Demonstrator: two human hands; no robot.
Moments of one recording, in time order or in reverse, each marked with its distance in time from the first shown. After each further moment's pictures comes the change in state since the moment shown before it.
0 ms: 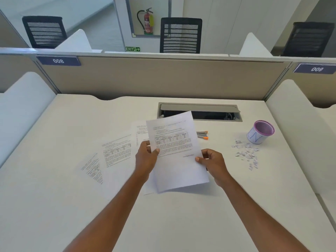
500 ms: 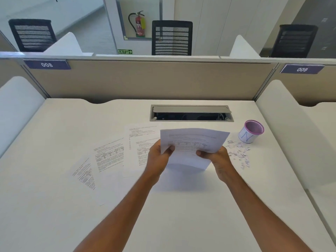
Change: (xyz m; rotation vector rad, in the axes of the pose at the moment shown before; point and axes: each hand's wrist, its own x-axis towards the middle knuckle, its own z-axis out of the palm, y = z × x) left_hand -0.032 0.033 0.050 -0.155 -0.260 0.198; right_hand -0.003 -0.029 -0.035 0.260 -0.070 -0.188
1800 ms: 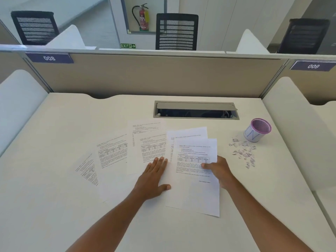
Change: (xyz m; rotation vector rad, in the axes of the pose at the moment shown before) left_hand -0.007 -0.136 -0.067 1.245 -0.452 0.214; right_hand 0.003 0.054 -0.009 -0.257 0.124 0.344
